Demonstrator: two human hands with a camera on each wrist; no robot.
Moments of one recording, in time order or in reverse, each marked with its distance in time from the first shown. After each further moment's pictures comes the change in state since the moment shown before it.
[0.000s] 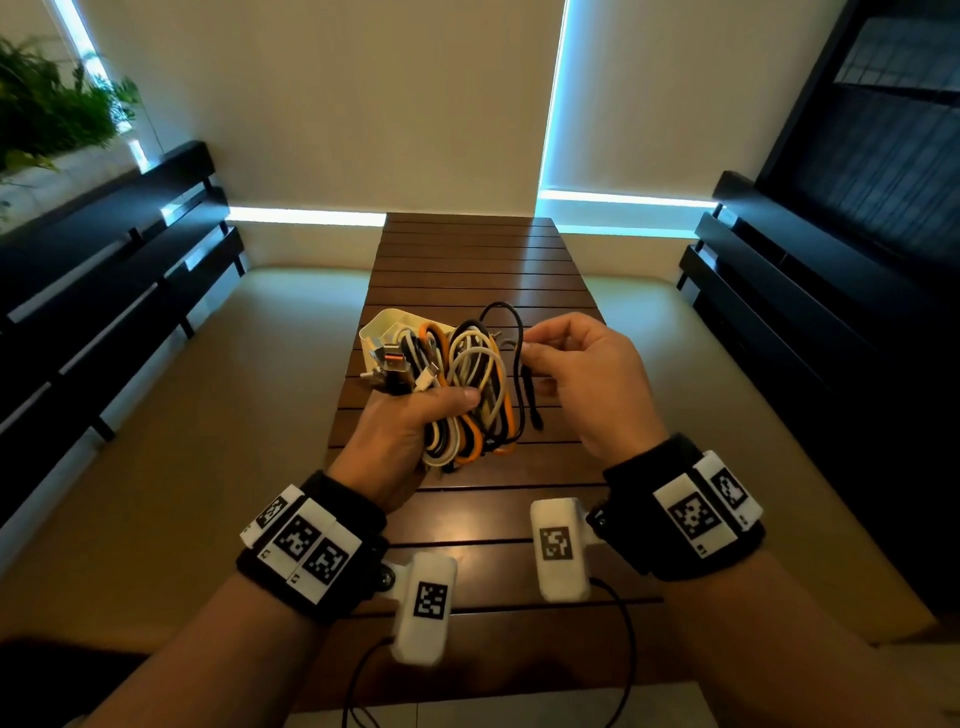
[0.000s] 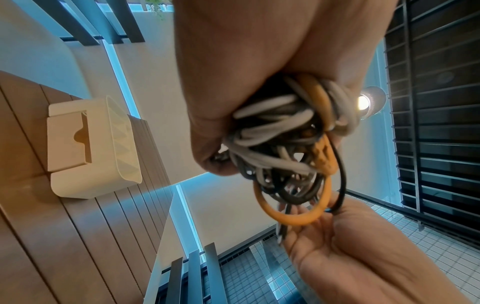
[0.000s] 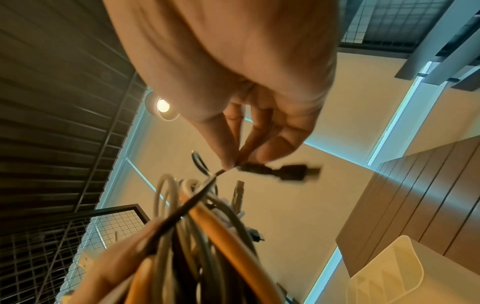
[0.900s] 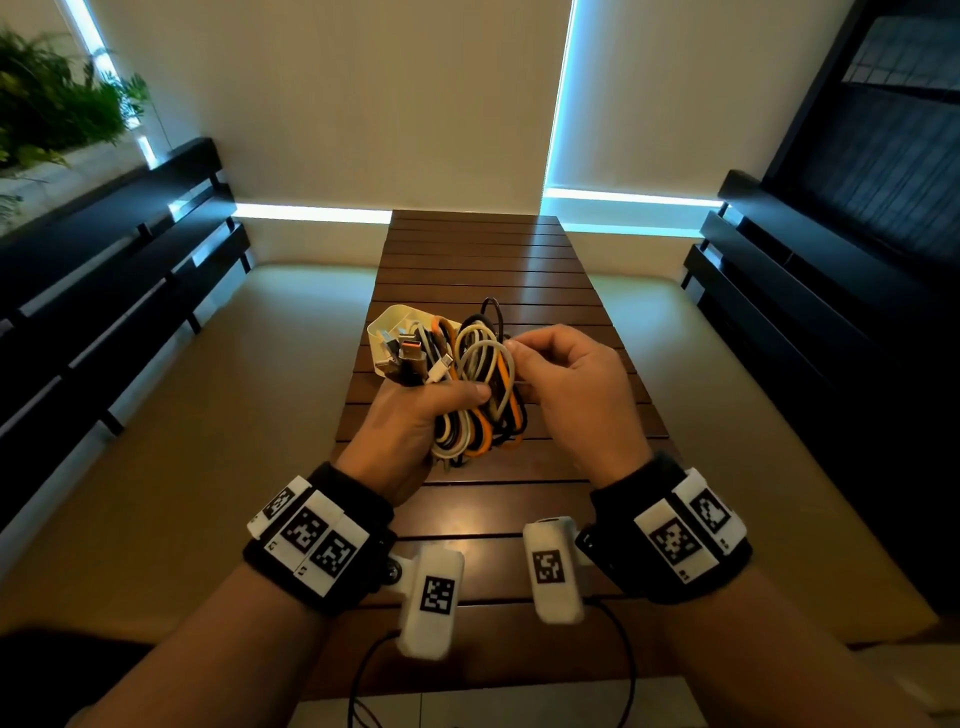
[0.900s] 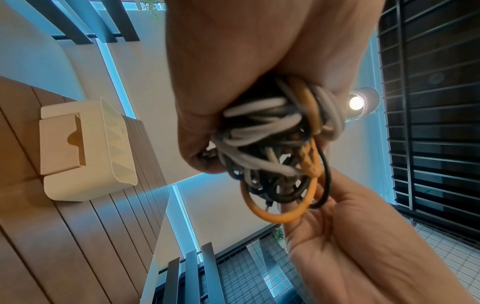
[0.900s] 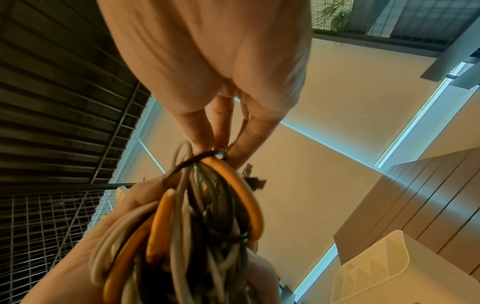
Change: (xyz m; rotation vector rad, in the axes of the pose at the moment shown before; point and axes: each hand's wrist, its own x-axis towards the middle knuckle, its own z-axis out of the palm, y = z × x) left_hand -0.005 0.006 -0.001 0.012 -0.014 0.000; right_hand -0.020 0.005 0.019 0.078 -0.050 -0.102
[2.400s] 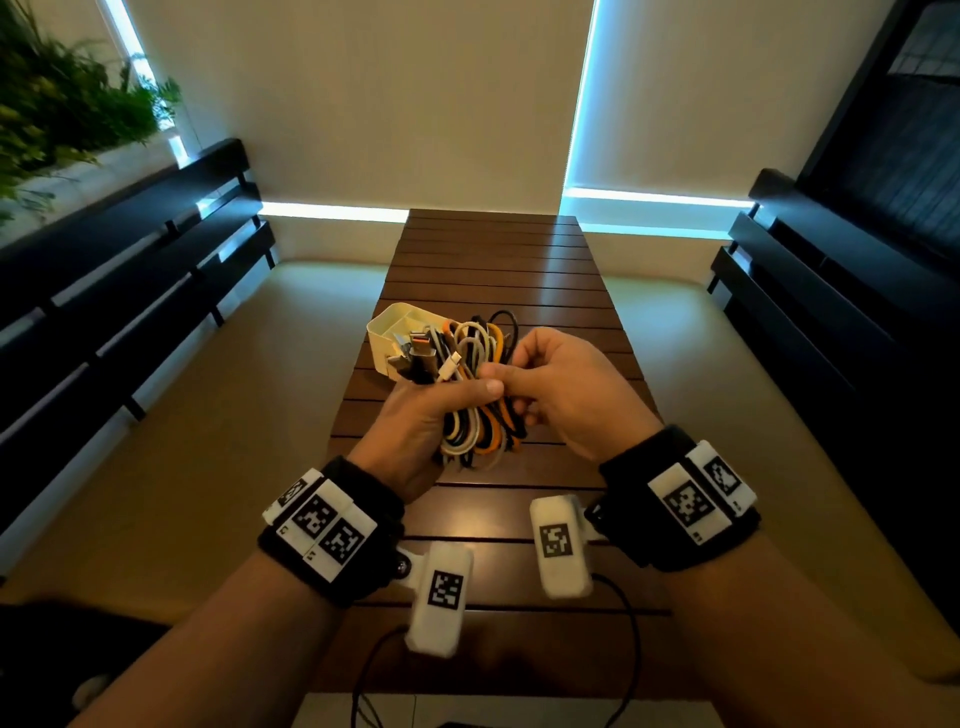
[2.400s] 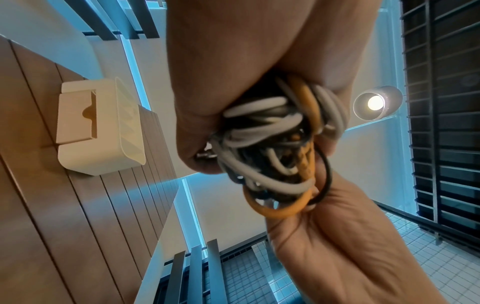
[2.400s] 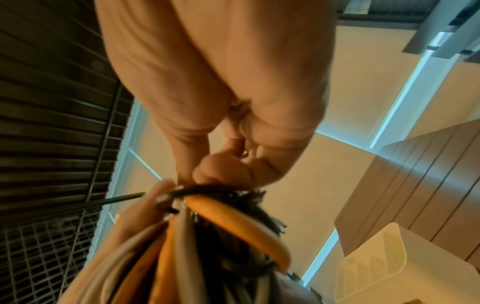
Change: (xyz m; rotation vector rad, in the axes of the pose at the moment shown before) left_hand 0.019 -0.024 0.036 -0.037 0.038 0.002; right_hand 0.033 0.012 -0.037 -0.002 -0.350 0.209
